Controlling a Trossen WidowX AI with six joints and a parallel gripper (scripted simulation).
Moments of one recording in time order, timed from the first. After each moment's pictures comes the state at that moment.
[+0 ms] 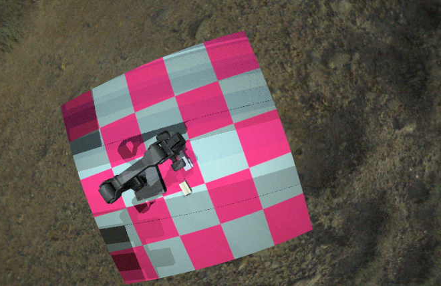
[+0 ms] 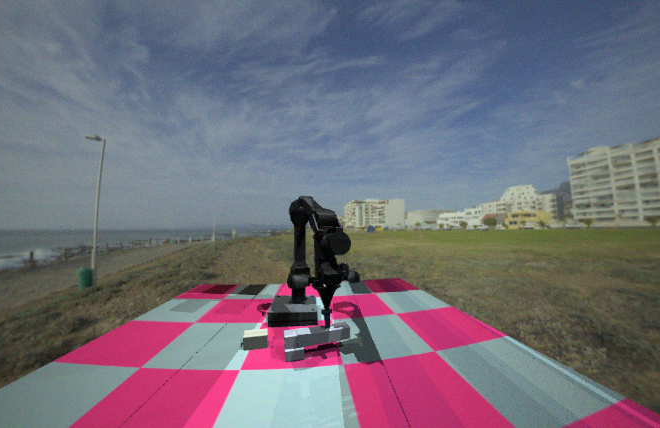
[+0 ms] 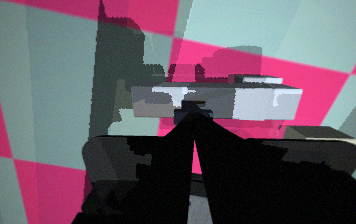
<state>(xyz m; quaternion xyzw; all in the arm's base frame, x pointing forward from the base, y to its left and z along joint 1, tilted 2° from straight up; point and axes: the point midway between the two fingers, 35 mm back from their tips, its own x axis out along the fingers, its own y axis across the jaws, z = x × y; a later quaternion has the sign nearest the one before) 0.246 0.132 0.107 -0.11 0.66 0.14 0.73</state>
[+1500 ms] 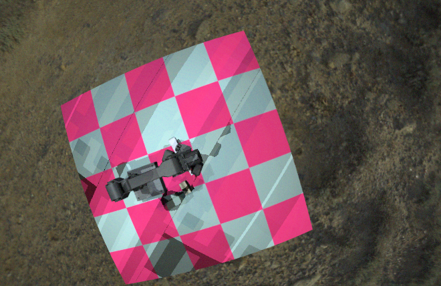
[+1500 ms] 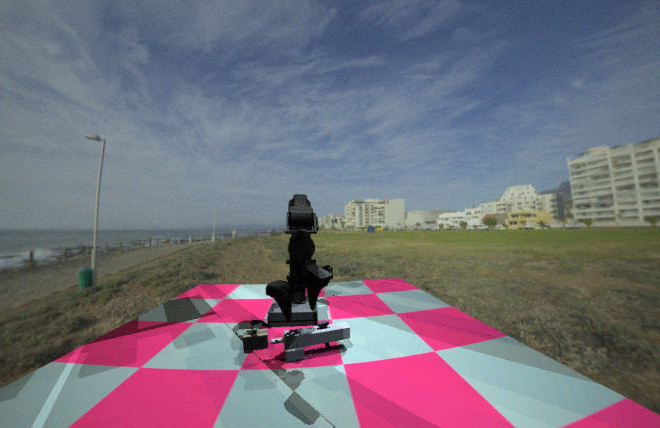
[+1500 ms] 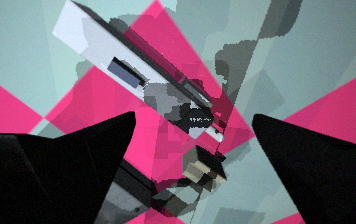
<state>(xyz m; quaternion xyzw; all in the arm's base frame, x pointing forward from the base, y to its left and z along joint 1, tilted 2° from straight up) 0.290 0.070 0.113 -0.35 0.59 0.35 0.63</state>
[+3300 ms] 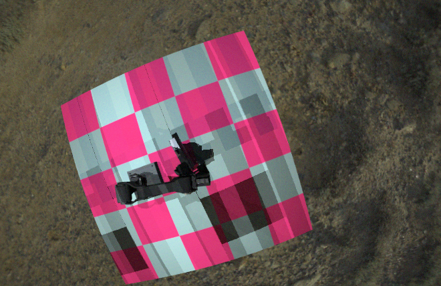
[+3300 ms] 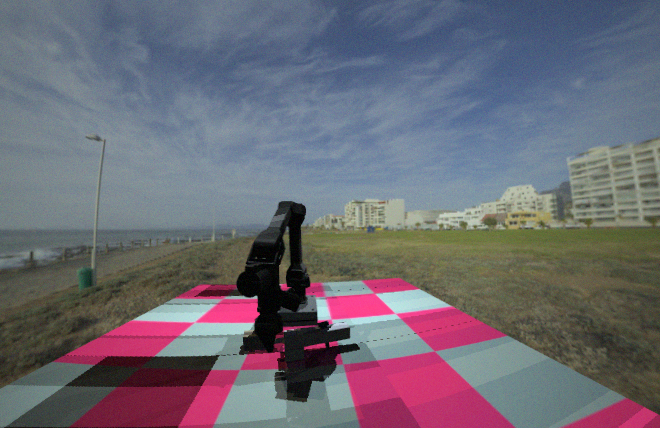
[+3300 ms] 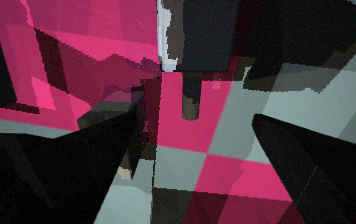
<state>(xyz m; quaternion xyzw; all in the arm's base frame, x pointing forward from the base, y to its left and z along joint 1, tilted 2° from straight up) 0.303 -0.013 0.037 -0.59 0.39 0.57 0.42</state>
